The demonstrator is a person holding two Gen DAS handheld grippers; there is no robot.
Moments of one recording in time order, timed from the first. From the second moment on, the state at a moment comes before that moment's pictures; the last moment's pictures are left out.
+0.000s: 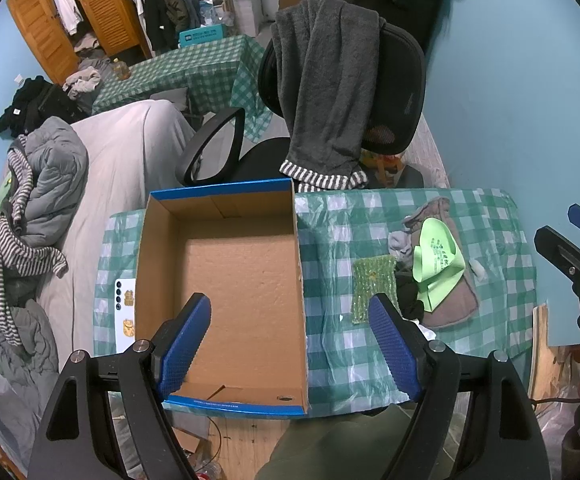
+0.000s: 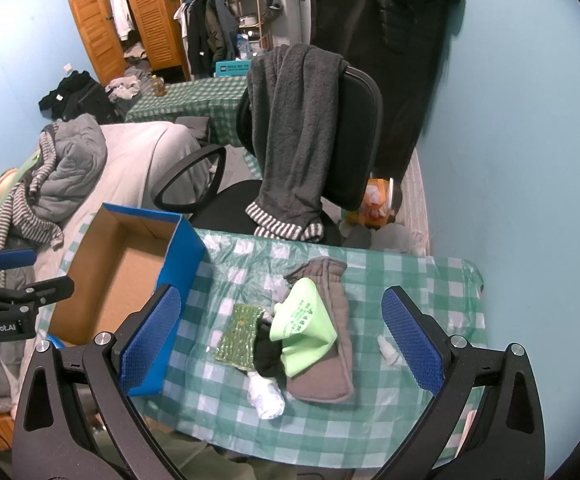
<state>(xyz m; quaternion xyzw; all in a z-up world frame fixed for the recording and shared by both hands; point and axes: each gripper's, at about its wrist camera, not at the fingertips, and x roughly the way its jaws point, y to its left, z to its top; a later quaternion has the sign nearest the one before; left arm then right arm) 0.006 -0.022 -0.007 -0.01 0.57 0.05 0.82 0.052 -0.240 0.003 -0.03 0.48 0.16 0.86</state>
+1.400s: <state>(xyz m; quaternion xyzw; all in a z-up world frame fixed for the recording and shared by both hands) 0.049 -0.087 -0.110 0.01 0.64 -0.01 0.77 0.070 -0.267 -0.109 -0.10 0.53 0.20 0.82</state>
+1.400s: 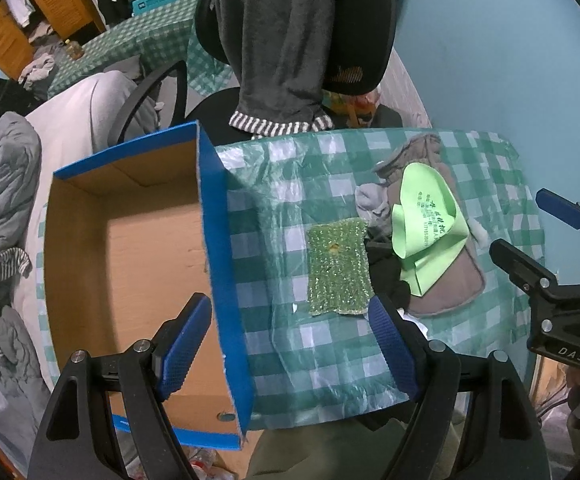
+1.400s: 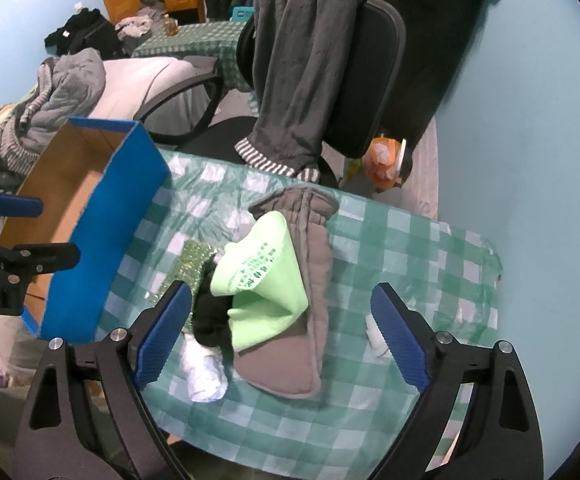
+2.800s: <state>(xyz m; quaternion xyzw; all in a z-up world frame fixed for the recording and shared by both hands) 0.076 -0.103 -0.184 0.00 0.69 -0.01 0.72 0.099 -0.240 -0.208 -0.17 0.58 0.26 0.75</state>
